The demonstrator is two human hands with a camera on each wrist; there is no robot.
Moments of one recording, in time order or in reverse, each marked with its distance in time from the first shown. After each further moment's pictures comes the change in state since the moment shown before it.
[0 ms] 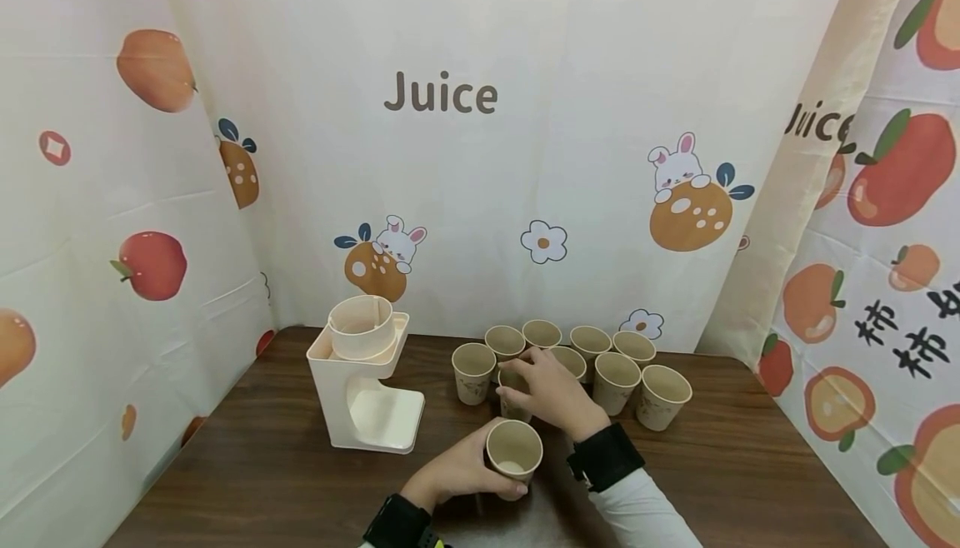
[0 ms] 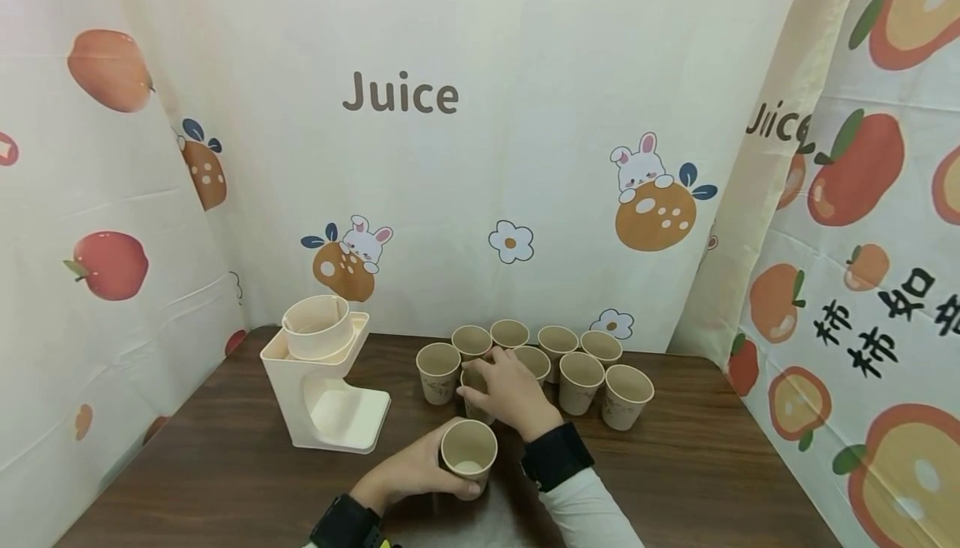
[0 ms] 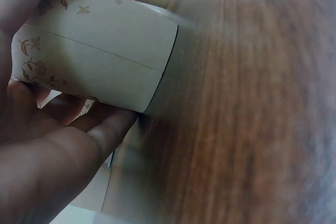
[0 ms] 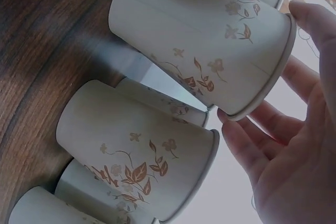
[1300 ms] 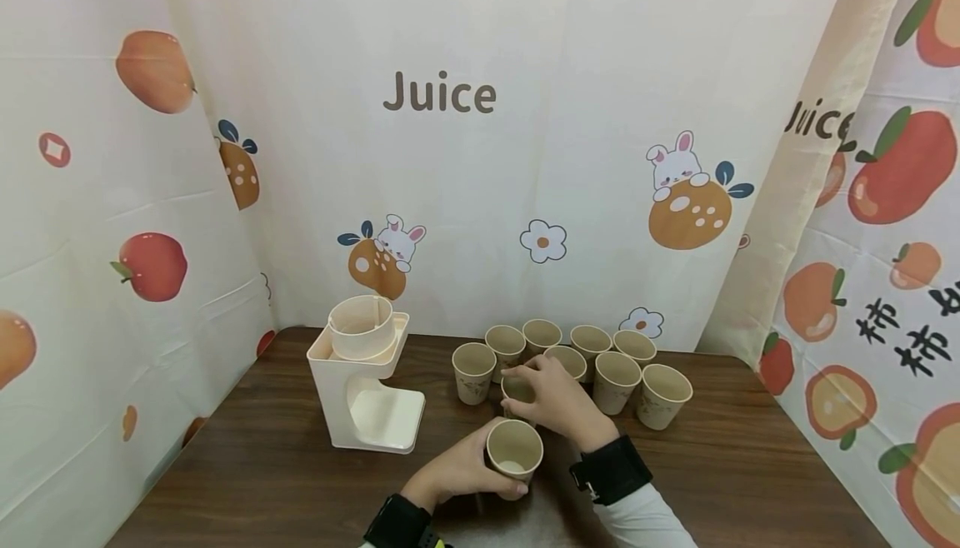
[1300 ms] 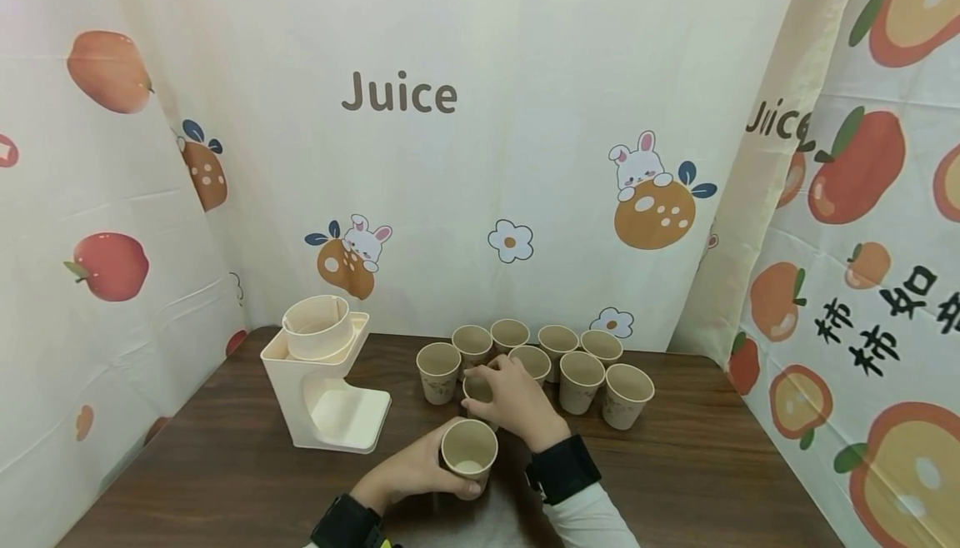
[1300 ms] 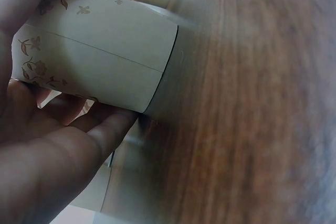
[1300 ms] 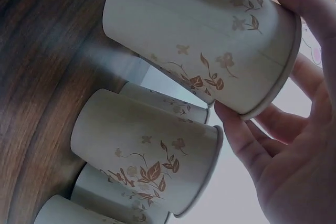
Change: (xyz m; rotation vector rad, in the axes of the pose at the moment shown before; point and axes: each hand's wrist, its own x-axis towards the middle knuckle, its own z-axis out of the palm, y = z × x) left_hand 0.001 0.002 0.001 0.031 0.006 0.002; right_hand -0.013 -0.002 -0.002 0.046 0.009 0.028
